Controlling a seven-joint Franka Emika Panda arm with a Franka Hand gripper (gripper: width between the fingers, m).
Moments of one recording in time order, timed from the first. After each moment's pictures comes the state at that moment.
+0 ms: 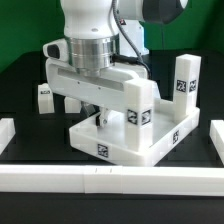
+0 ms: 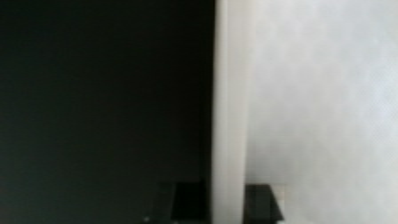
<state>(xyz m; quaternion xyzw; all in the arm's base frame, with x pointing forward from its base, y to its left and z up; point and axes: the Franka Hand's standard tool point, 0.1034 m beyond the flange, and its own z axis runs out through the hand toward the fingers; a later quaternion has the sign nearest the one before) 0.507 -0.067 0.009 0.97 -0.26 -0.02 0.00</state>
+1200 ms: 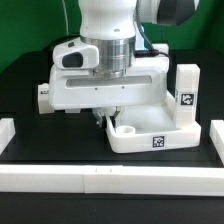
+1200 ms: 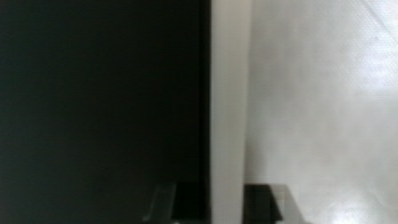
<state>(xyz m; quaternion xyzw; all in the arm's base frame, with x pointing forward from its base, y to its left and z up) 0.523 -0.047 0.009 0.99 0.10 -0.01 0.02</state>
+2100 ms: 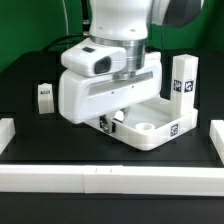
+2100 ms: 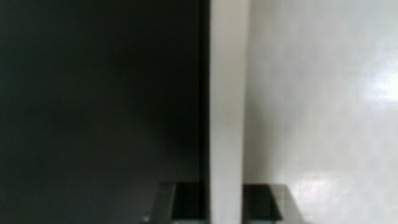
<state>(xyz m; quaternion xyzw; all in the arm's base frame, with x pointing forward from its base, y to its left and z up) 0.542 -0.032 0.012 0.92 0.38 -0.02 0.04</state>
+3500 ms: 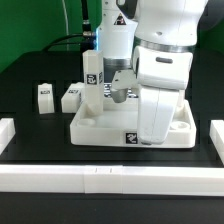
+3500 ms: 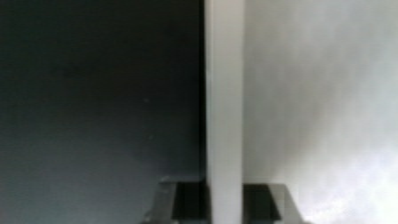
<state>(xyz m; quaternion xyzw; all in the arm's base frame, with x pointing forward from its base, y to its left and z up) 0.581 0.018 0.012 0.75 0.66 -0.04 0.05</state>
